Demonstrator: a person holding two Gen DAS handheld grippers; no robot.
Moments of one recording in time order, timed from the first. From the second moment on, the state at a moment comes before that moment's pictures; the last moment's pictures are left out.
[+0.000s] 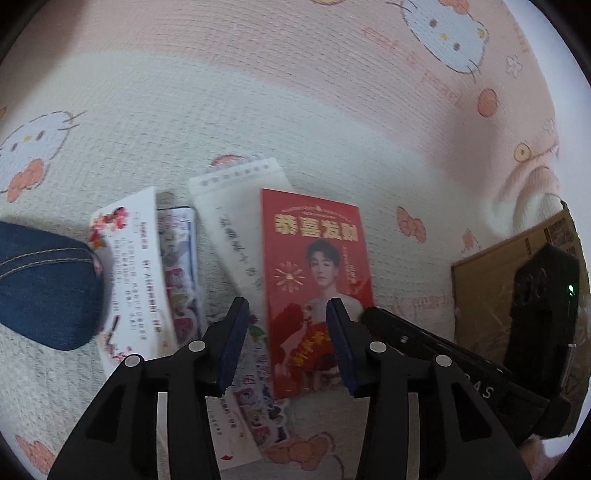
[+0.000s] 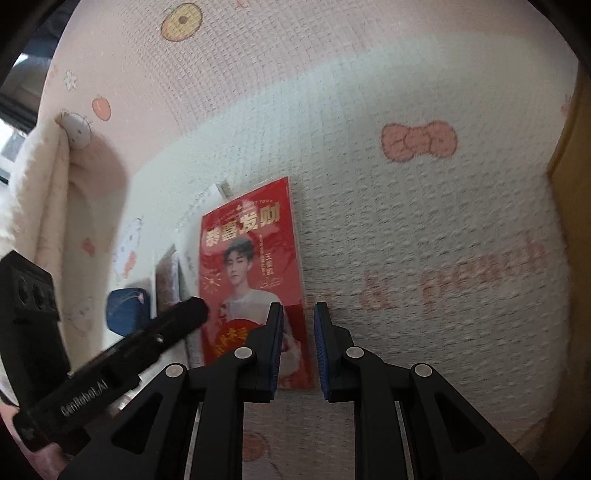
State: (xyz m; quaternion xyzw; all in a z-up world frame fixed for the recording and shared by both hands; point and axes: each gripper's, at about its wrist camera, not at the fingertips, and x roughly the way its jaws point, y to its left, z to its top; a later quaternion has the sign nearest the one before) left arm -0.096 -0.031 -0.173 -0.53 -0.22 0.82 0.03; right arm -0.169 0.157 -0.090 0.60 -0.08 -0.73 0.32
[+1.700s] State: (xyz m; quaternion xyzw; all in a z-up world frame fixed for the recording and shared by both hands) left arm -0.056 -0.043 -0.162 -0.54 -0.24 0.80 0.00; right arm -0.123 0.145 -0.068 0.56 -0.01 -0.75 0.36
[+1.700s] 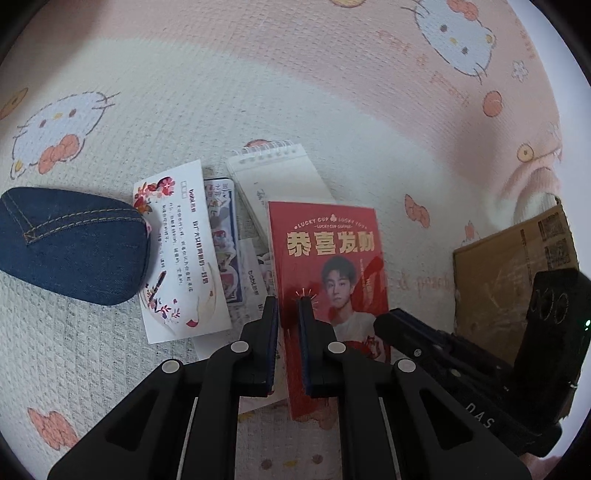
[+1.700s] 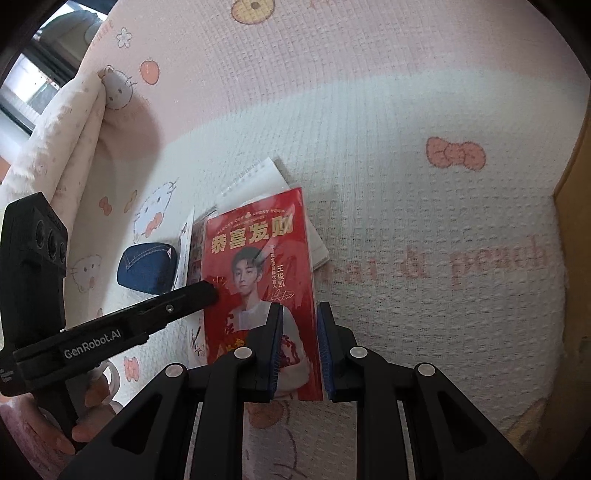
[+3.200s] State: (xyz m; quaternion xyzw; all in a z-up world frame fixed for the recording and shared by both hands) left arm -0.075 -0.034 -0.181 -0.56 -0.27 0.78 0.06; right arm -0.140 0.136 -0.087 0.60 0.01 -0.72 0.35
